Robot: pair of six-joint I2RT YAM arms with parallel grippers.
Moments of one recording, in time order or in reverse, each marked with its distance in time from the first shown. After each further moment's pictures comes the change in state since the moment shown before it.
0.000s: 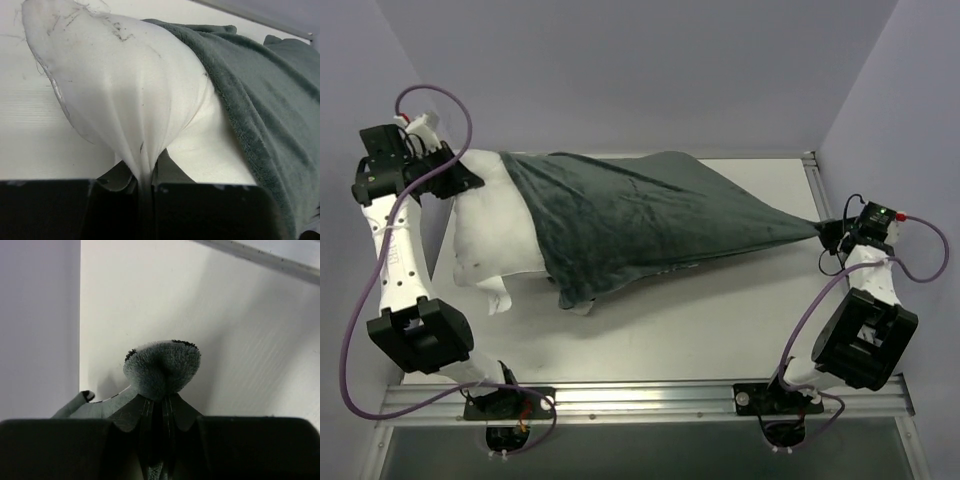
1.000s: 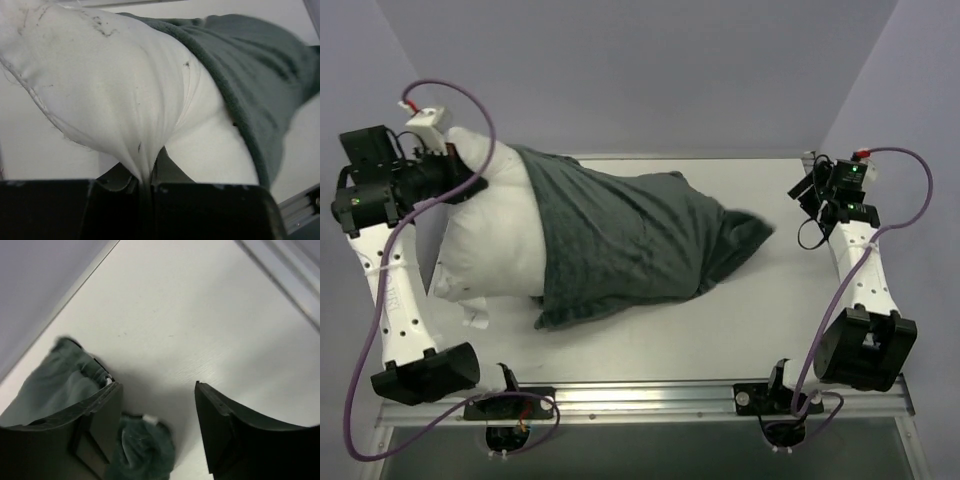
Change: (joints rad) left arm 0.098 -0.170 0.132 -0.252 0.186 0.291; right arm 0.258 -0.029 0.284 -0.274 0.135 -0.342
